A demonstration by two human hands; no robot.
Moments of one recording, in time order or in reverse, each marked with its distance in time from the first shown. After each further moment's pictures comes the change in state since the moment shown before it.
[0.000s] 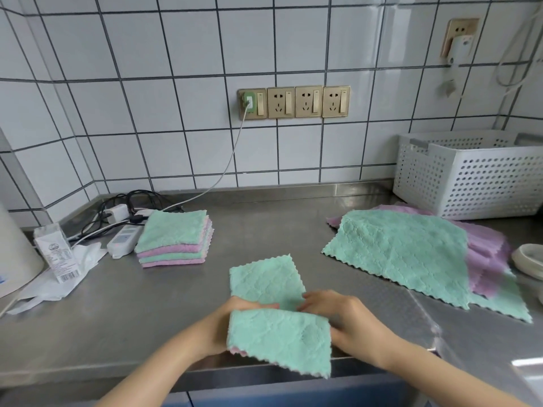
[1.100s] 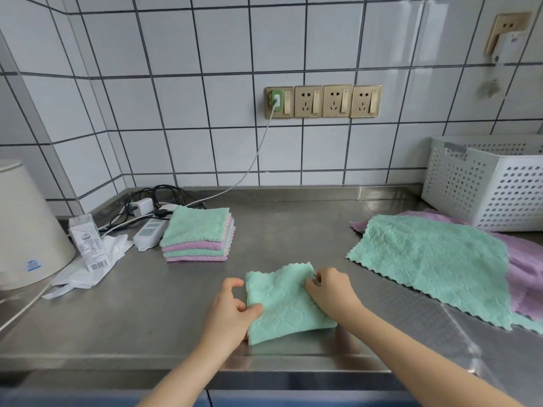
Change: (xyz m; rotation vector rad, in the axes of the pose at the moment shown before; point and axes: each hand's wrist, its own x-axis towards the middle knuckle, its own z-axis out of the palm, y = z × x) left_hand -0.007 -0.026 -0.016 0.200 0.662 0.029; right_hand 0.096 0.005 0.039 -0.080 0.103 0.654
